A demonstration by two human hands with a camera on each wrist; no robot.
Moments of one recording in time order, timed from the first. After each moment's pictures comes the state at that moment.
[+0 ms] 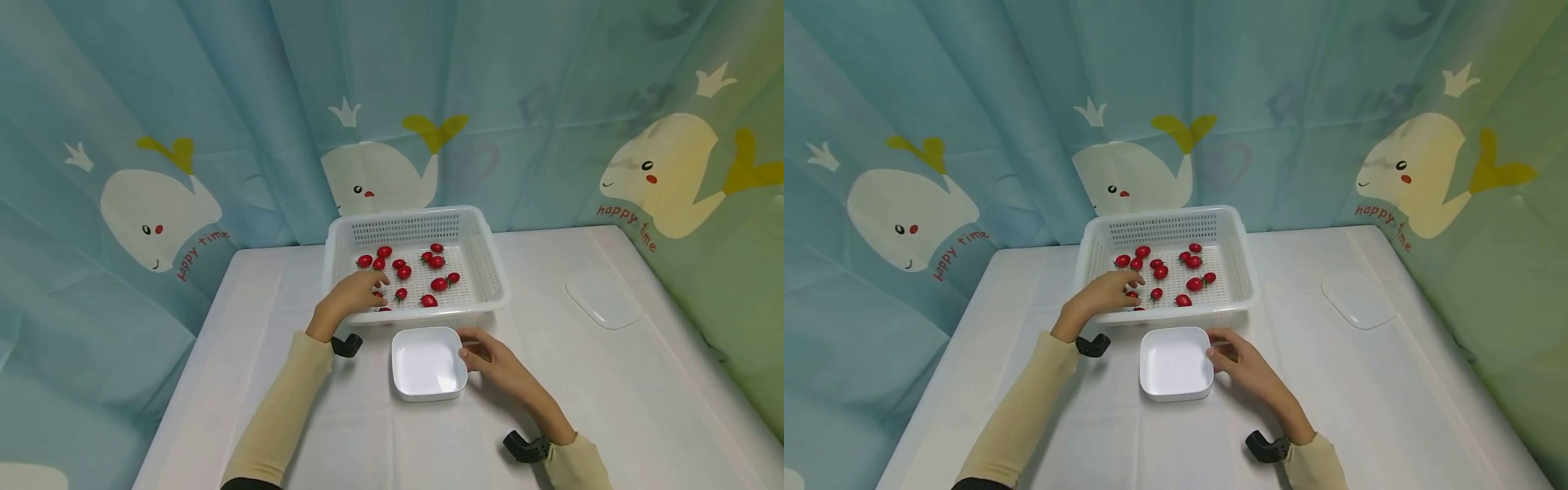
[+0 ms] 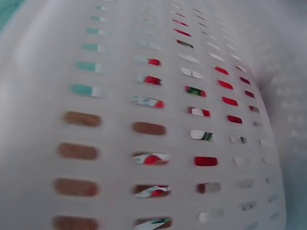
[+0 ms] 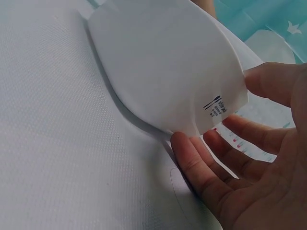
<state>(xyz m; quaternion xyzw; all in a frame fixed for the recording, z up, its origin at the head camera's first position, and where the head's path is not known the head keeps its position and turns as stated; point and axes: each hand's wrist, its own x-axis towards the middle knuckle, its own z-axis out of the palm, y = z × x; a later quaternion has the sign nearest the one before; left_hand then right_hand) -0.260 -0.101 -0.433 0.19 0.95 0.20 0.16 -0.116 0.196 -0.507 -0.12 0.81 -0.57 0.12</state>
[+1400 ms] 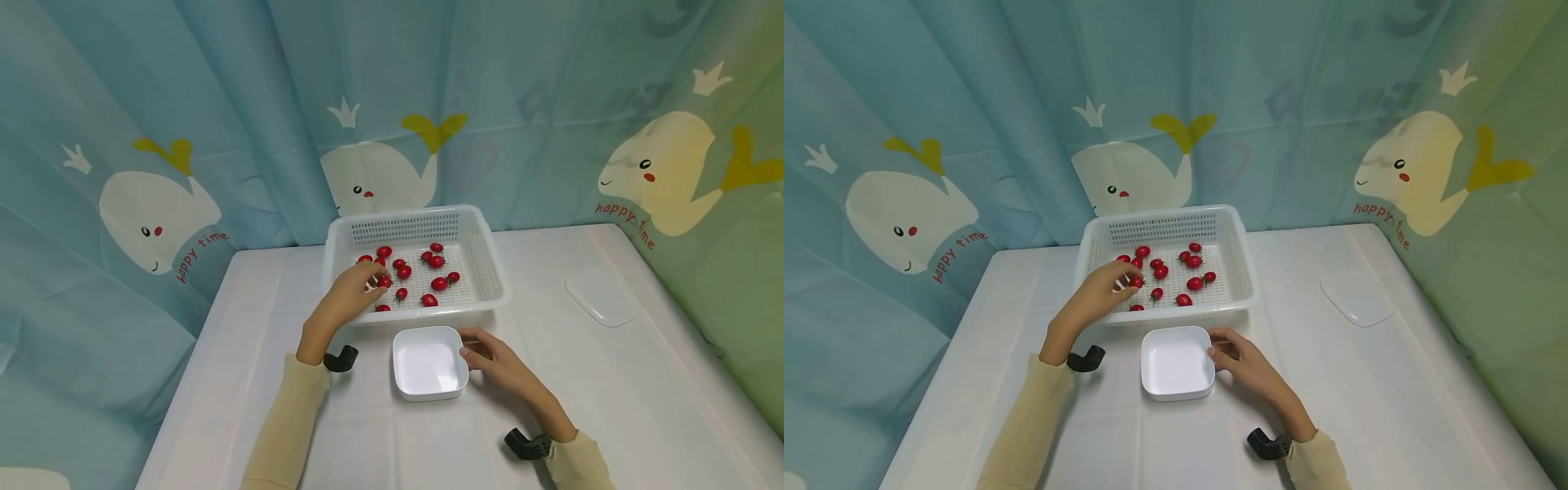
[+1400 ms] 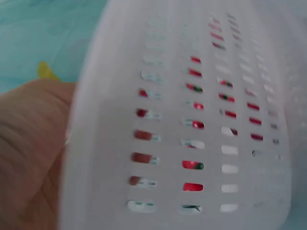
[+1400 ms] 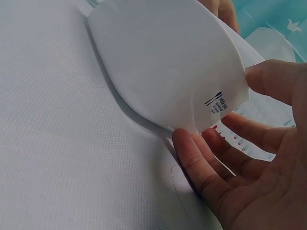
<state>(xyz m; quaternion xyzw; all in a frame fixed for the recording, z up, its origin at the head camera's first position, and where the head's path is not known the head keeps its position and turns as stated) -0.238 -0.112 -0.426 0.23 0.92 0.31 0.04 -0.117 0.198 -0.507 -0.12 0.81 -0.57 0.12</state>
